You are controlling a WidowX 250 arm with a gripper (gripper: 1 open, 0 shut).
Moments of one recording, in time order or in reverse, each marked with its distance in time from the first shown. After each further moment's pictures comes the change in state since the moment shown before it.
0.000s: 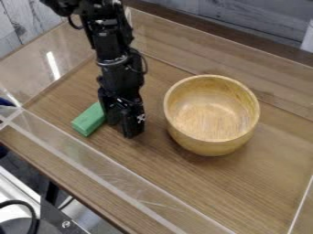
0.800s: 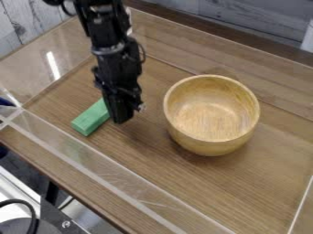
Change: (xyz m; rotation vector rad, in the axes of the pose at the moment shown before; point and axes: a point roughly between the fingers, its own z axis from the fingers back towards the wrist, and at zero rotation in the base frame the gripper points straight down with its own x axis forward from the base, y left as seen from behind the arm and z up) arm -0.001 -0.009 0.027 0.025 -0.035 0.028
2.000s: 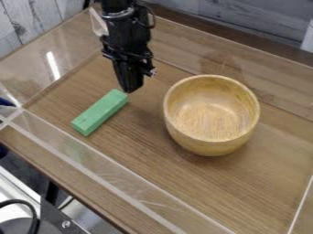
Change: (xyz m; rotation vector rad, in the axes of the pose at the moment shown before) arm 0.032 0.015 0.020 0.007 -0.013 0.050
